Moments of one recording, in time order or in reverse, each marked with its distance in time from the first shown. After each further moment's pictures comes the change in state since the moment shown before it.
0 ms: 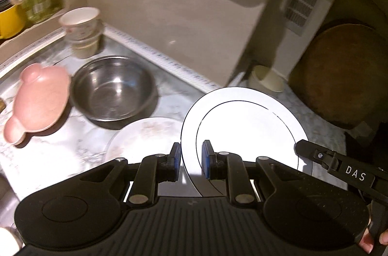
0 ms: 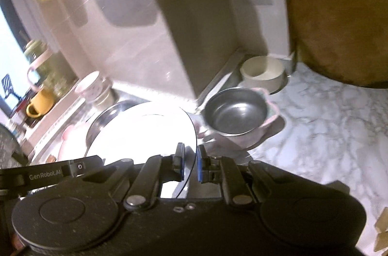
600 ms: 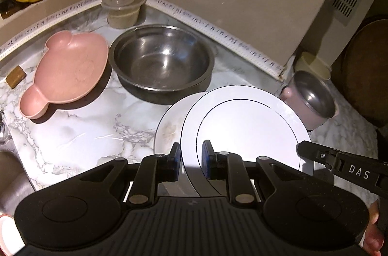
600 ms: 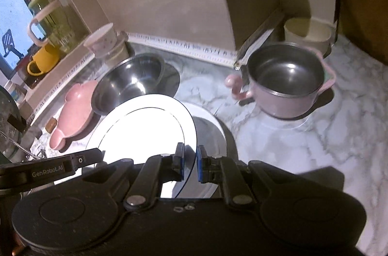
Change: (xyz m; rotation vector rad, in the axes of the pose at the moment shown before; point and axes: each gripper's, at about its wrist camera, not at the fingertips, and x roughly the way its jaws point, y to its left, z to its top) left arm 0.044 0.073 -0.031 -0.058 0.054 0.088; right arm 0.080 0.038 -0.032 -0.060 0.163 0.051
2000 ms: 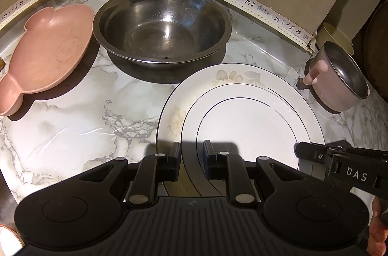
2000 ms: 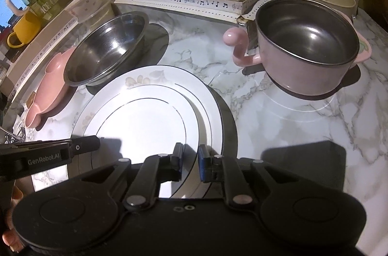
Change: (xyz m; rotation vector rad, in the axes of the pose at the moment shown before) left arm 0.070 0.008 0.001 0.038 0.122 0.016; right arm 0.069 -0.015 -0.003 -0.023 0.136 -0.009
